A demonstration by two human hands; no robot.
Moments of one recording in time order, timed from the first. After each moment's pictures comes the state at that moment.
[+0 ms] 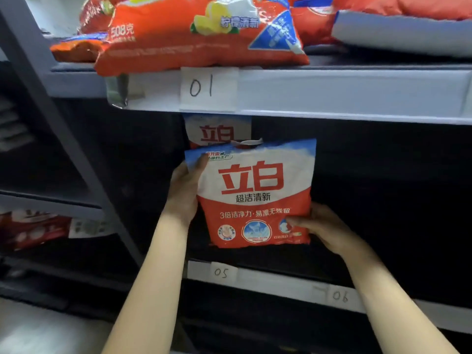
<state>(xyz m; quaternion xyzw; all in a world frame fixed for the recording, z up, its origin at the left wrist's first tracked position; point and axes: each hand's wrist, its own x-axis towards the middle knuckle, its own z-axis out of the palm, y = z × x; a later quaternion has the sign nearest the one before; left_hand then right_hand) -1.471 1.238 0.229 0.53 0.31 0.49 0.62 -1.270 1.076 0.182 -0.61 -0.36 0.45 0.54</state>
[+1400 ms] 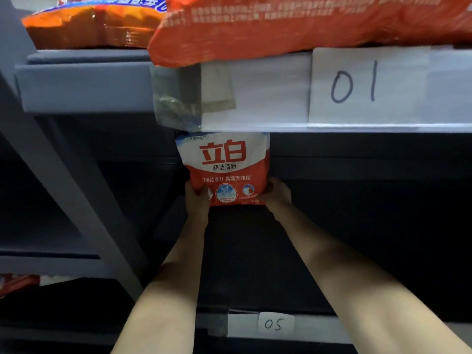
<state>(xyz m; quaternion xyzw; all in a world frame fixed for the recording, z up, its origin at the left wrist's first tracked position) -1.435 1.427 0.113 0.51 0.45 0.43 0.59 -1.304 1.315 0.138 -0.82 -0.27 0.19 0.46</state>
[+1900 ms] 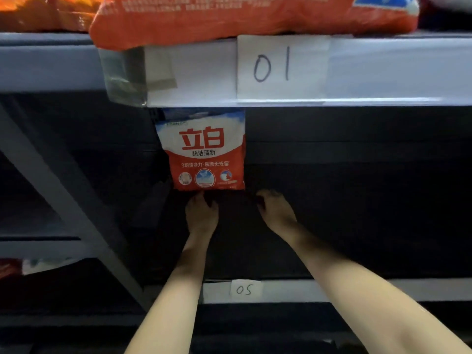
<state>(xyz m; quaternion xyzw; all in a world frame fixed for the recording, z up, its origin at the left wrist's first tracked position) -1.436 1.340 0.087 0.77 0.51 0.25 0.30 -1.300 1.219 0.103 -0.86 -0.45 0.05 0.23</state>
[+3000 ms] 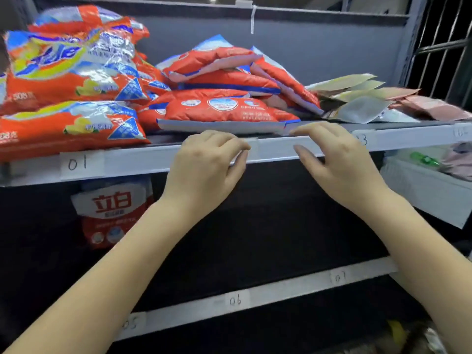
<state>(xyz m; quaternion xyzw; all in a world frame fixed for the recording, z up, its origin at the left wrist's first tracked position) -1.391 1.031 0.386 0.85 -0.03 0.52 -0.11 -1.264 0.850 0.389 -0.72 -0.49 -0.38 0.31</state>
